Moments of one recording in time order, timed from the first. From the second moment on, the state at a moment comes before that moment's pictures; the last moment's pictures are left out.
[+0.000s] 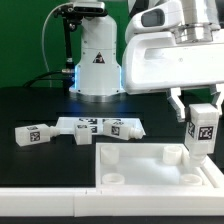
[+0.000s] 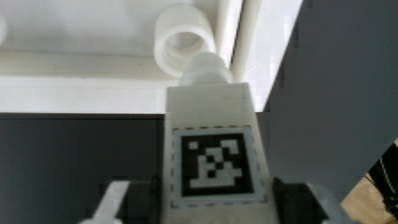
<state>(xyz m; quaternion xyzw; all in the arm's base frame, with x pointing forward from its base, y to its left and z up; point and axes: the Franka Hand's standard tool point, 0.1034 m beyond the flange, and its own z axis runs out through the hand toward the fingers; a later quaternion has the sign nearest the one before) 0.630 0.107 0.116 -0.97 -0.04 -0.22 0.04</state>
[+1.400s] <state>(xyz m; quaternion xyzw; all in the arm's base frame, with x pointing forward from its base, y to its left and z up) 0.625 0.109 0.078 -0.97 -0.04 -0.25 0.04</state>
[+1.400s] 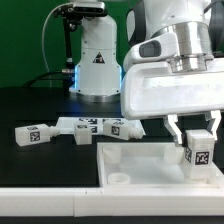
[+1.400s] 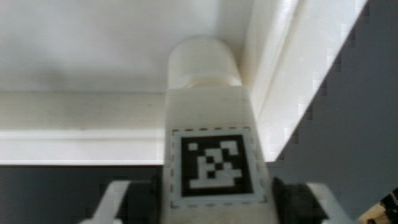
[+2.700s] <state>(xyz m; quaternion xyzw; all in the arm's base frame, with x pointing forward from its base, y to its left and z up) 0.638 0.114 0.080 -1.00 0.07 0.03 0.04</state>
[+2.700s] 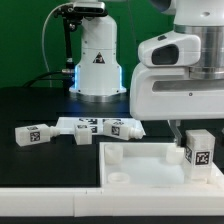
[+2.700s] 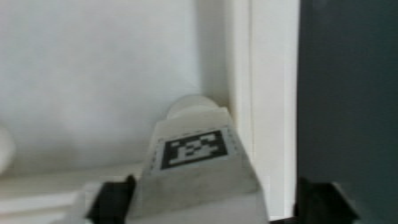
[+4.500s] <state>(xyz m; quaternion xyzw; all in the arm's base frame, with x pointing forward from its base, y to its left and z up) 0.643 0.110 0.078 -0.98 0.16 -0.04 0.07</state>
